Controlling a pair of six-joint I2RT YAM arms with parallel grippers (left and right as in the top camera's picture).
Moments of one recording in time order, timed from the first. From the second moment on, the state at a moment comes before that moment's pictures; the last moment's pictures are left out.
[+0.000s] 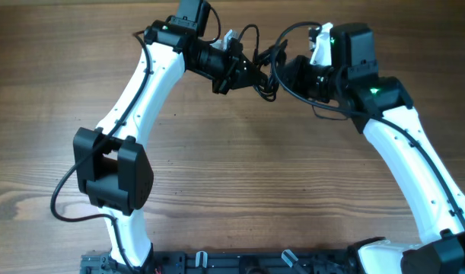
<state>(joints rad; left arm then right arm) -0.33 2.03 1.85 -1.02 1.09 -0.78 0.28 1.50 1.32 -0.59 -0.43 0.61</state>
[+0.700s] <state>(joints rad) -0.41 1.97 1.90 -1.12 0.85 -0.63 -0.14 1.31 1.28 -0.72 -0.95 0.49</state>
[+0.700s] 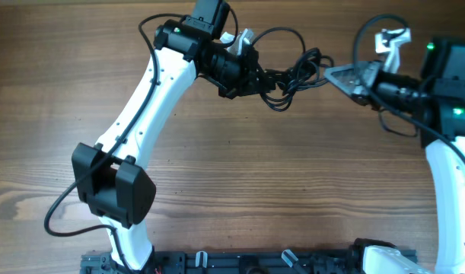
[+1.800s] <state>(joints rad) -0.34 2.03 1.85 -0.74 1.28 -0.47 0.10 1.37 1.32 -0.66 -0.55 0.52</state>
